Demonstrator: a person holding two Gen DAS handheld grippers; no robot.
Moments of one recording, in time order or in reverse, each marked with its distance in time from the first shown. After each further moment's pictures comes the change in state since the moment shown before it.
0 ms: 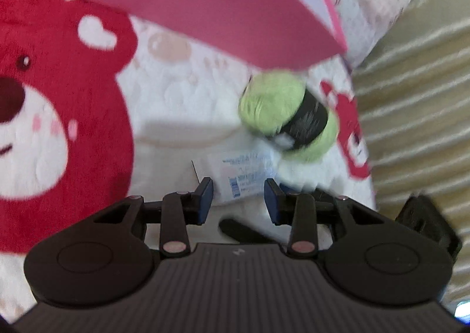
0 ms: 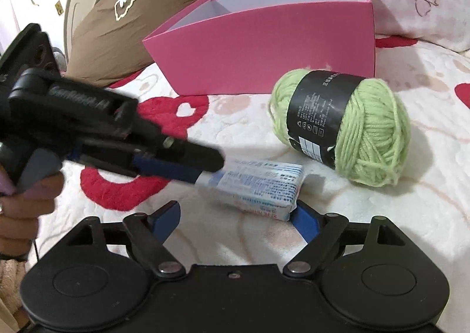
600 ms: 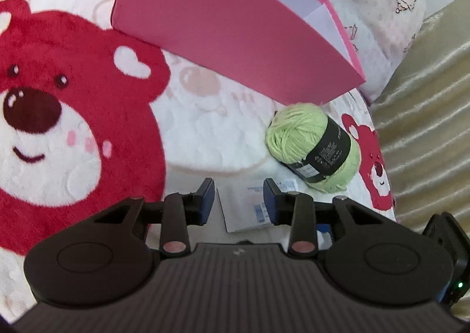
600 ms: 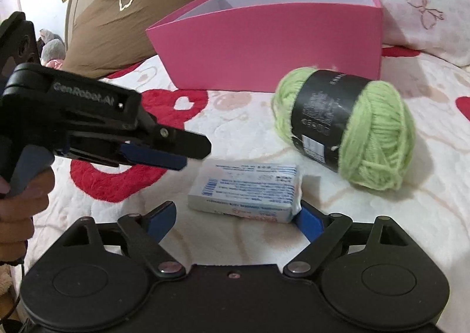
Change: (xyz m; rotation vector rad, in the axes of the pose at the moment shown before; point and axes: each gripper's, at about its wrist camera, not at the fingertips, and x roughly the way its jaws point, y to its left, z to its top) left arm -0.009 0.014 -0.005 -0.025 -0.195 0.060; right arm 0.008 0.005 -0.002 -0.075 -0.009 -0.035
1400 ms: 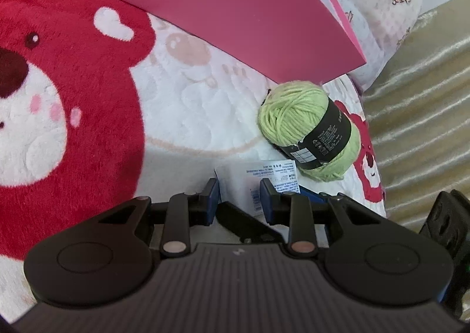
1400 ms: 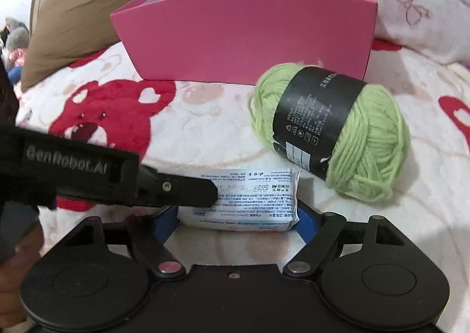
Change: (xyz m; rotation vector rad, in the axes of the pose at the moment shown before) left arm 0.028 0.008 -0.010 -0.014 0.034 -0.073; right arm 0.018 0.009 0.011 -0.001 0.069 -0.174
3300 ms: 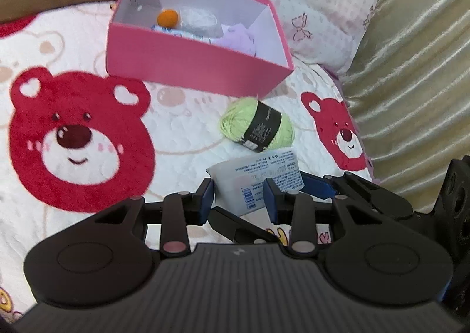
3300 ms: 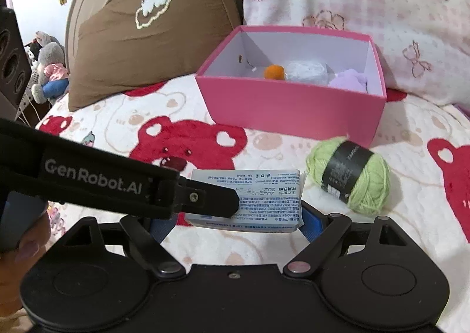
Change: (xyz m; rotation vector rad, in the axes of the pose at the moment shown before) left arm -0.142 -0.108 0.010 0.176 0.034 0.166; right arm -0.122 0.055 0.043 -0.005 -0.023 0.120
